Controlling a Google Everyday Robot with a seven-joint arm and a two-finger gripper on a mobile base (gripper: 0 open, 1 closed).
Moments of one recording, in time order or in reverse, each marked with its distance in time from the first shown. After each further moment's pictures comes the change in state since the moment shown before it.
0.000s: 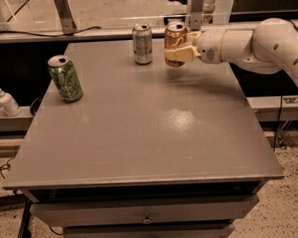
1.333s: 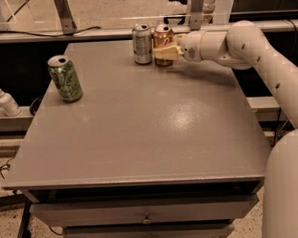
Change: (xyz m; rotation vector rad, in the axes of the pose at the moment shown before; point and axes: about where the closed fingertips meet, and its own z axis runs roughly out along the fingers) arm 0.028 -0.038 0.072 0.017 0.033 0.049
